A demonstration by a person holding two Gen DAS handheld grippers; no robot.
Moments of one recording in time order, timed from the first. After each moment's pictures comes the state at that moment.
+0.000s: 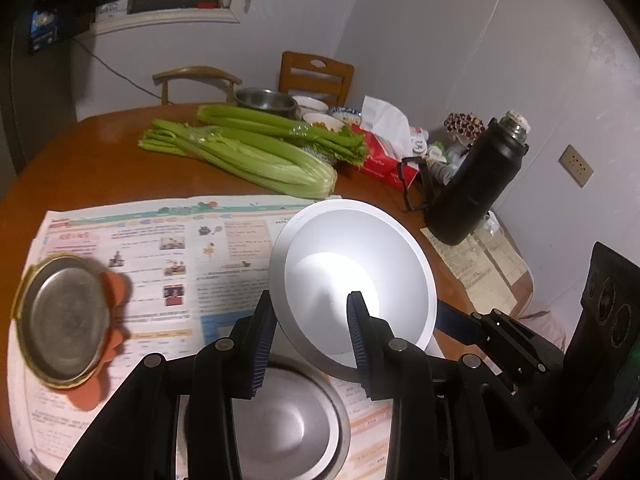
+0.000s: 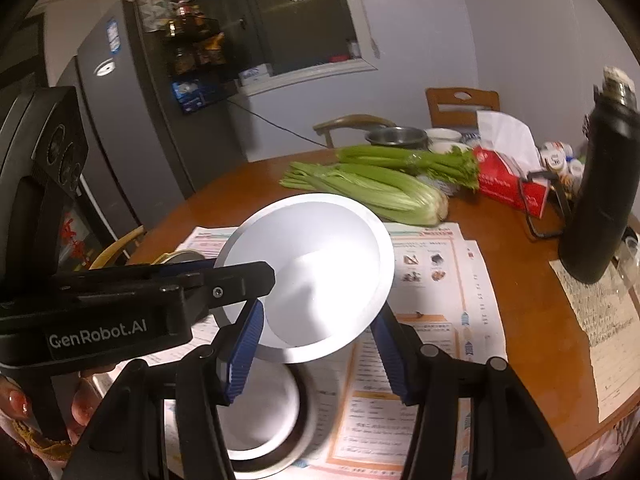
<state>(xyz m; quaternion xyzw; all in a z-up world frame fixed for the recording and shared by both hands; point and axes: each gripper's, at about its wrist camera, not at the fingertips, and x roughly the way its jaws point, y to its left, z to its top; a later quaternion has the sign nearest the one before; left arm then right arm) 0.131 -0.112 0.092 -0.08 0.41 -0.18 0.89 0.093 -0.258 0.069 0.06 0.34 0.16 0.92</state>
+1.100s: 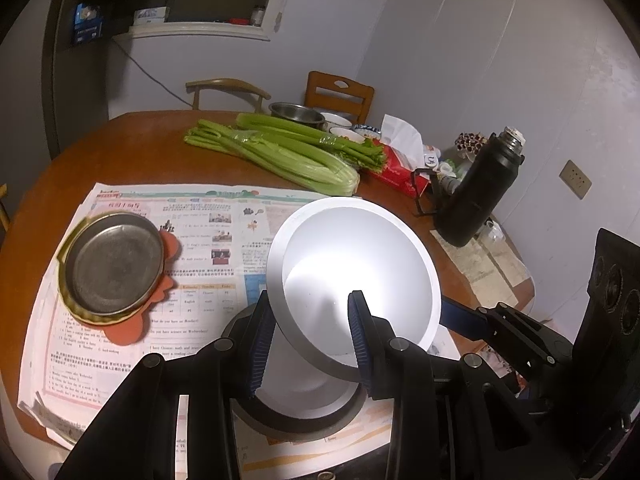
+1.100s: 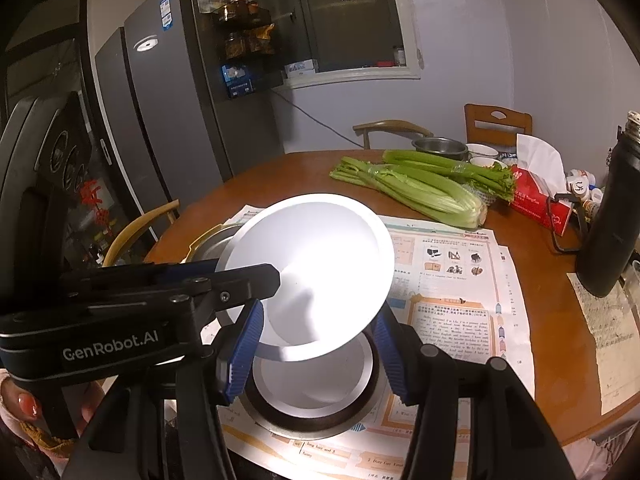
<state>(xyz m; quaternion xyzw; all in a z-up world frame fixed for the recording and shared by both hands) 0.060 -0.072 0.090 -0.10 0.38 -0.14 0.91 0.040 -0.212 0.079 0.02 0.34 0.21 0.92</state>
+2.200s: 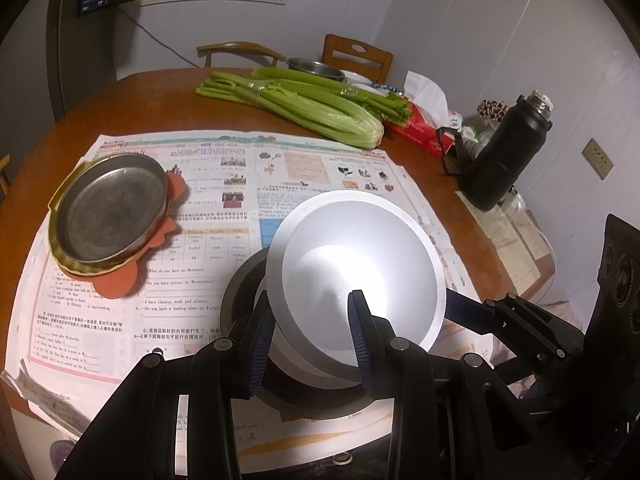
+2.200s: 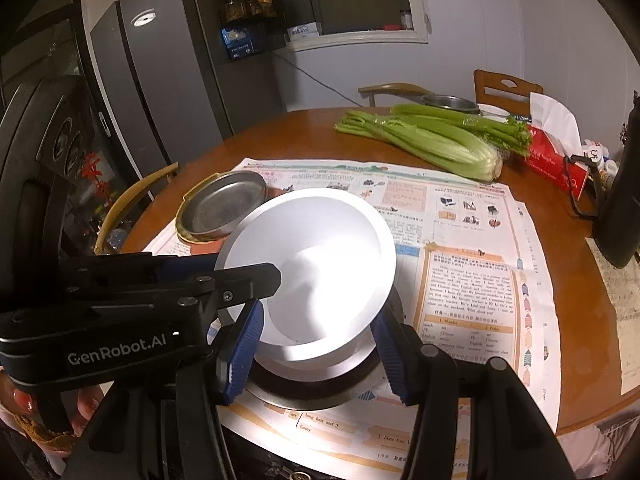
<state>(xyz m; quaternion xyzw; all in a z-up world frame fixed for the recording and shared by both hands) 0.063 -0.072 0.037 -0.09 0.44 -0.12 0.88 0.043 -0.205 0.029 0.00 0.39 0.22 0.89</state>
